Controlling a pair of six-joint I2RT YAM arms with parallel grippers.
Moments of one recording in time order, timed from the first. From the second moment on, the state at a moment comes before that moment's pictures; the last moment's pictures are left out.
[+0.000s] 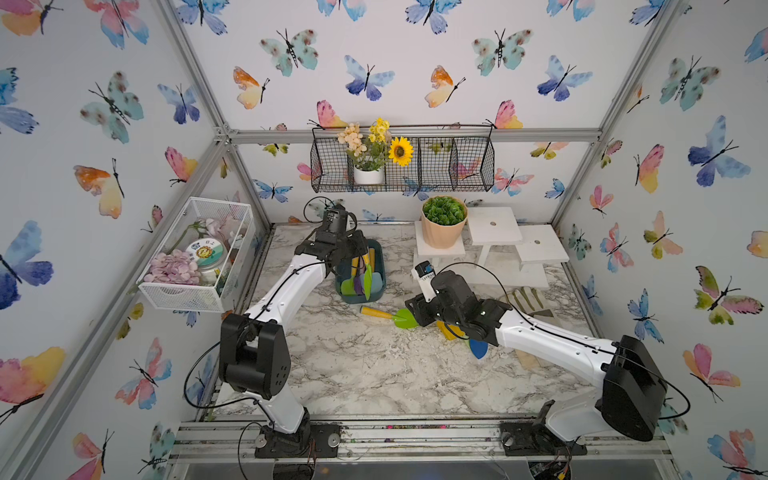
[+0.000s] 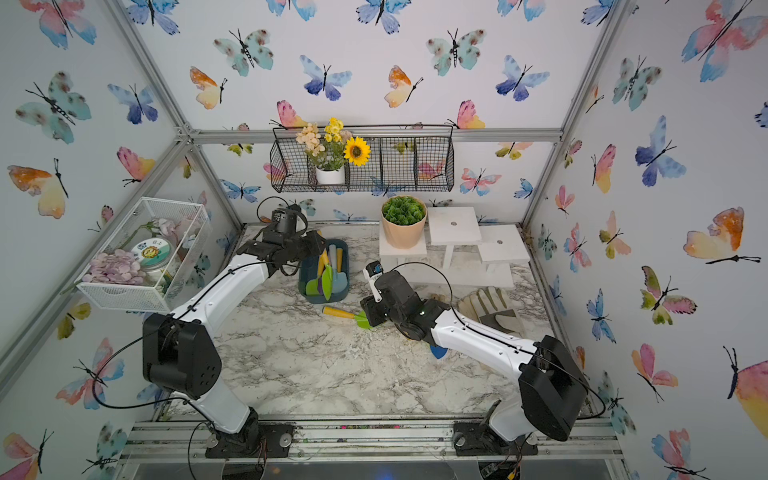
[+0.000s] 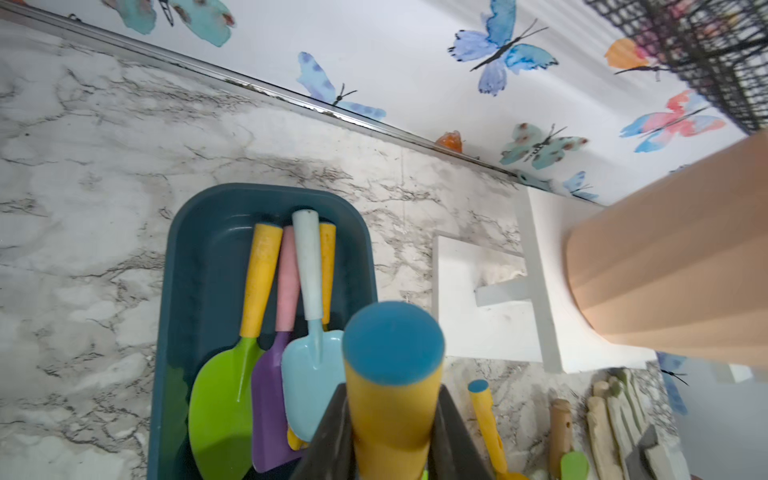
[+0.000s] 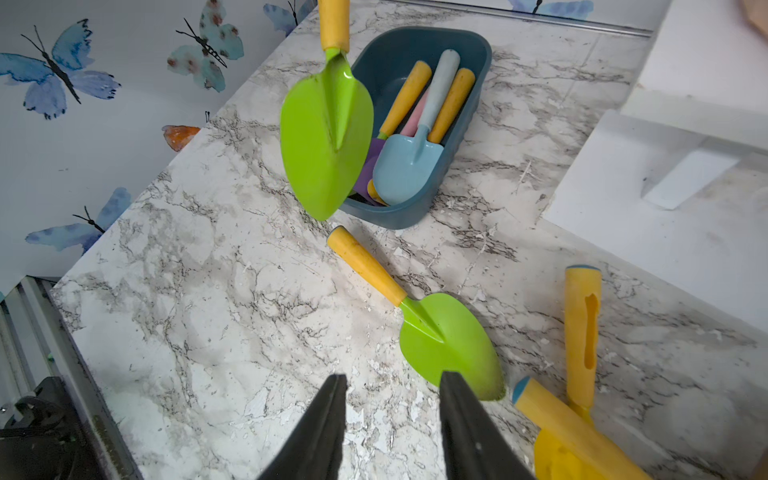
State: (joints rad) left arm -0.28 1.70 1.49 -0.46 0.10 -0.49; right arm 0.90 1.47 1.04 -0.21 0.05 0.30
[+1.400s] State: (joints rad) left arm -0.24 2.17 1.85 -0.58 -0.28 -0.45; right arm 0.90 1.39 0.97 -0.28 0.14 0.40
